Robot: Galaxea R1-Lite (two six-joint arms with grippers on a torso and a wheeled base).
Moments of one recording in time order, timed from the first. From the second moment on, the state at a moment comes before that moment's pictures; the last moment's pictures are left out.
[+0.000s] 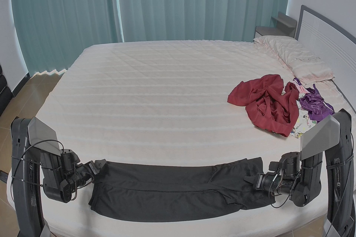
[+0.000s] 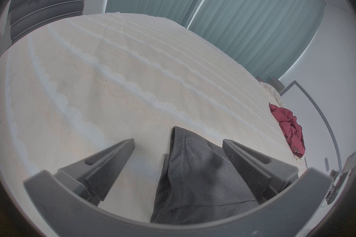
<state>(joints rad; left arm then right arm) 0.10 2.57 -0.45 -1.55 -0.17 -0.49 0.22 2.50 -0.31 -1.55 0.26 0.44</state>
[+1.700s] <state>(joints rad) 0.10 2.57 -0.43 -1.55 -0.18 -0.49 0.43 2.38 -0.72 -1.05 0.12 0.25</state>
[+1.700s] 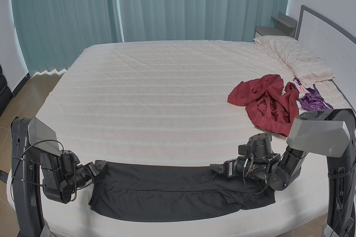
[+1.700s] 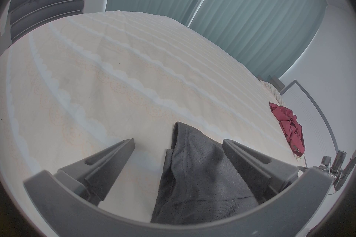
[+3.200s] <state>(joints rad) 0.10 2.57 -0.43 -1.55 -0.18 -0.48 0.46 2.42 -0.94 -0.76 0.05 -0.01</state>
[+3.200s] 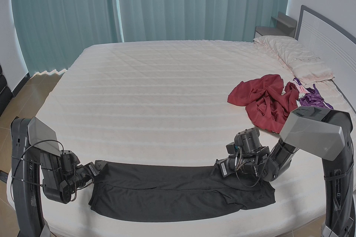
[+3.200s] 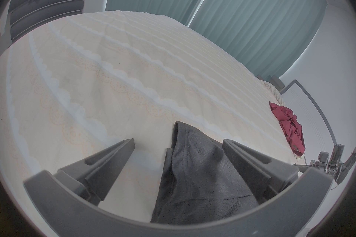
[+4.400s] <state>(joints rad) 0.12 2.46 -0.31 -1.55 -0.17 -0.48 0.39 2.19 -0.55 -0.91 -0.01 0.86</state>
